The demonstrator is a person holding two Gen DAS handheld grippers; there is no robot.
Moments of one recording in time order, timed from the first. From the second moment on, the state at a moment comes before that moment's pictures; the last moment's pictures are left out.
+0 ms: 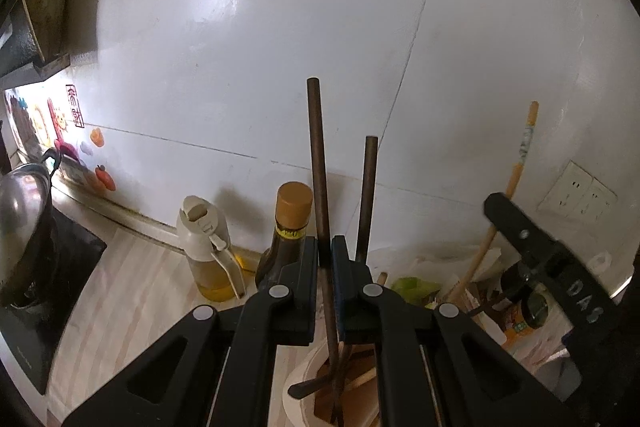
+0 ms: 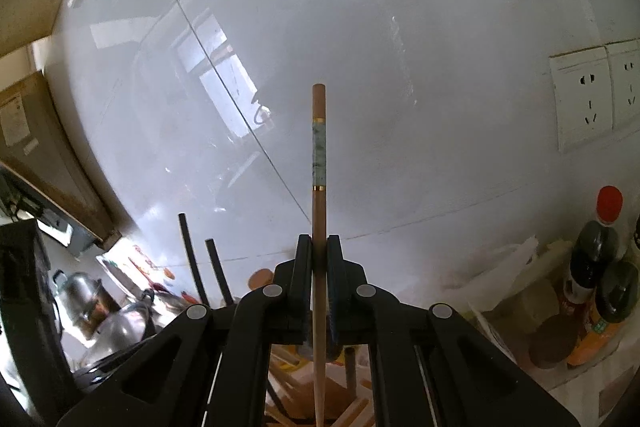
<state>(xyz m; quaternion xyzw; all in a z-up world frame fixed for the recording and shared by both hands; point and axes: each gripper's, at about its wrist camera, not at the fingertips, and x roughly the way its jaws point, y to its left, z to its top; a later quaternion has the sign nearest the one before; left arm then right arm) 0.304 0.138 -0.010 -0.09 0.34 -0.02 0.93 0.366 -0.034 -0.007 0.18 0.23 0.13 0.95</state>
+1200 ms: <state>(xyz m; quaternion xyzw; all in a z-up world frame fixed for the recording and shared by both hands) 0.162 0.130 -0.040 0.00 0.39 -0.02 0.92 0.159 -0.149 -0.020 0.18 0.31 -0.03 0.93</state>
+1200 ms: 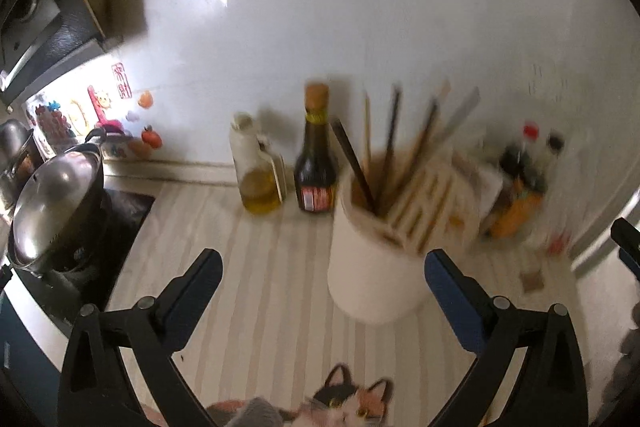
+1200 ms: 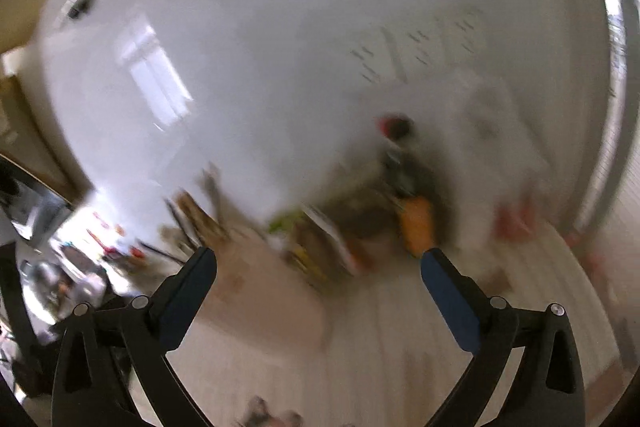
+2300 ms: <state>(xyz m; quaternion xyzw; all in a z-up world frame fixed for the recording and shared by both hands) 0.134 0.048 -0.196 0.13 0.55 0.02 0.82 0.137 -0.141 -0.258 0.11 0.64 -0.02 0.76</state>
